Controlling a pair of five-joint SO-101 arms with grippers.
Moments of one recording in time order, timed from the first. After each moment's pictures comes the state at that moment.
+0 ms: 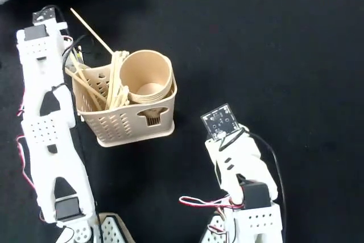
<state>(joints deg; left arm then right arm) -20.3 55.6 -58.1 92.5 3.7 -6.9 -103.4 96.7 51.6 25.1</state>
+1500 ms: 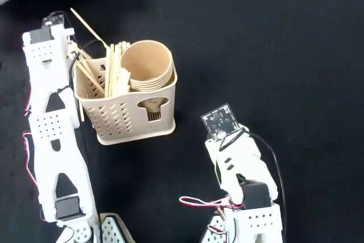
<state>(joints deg) -19.8 64.6 -71.3 100.4 -0.4 -6.9 -103.4 96.7 51.6 25.1</state>
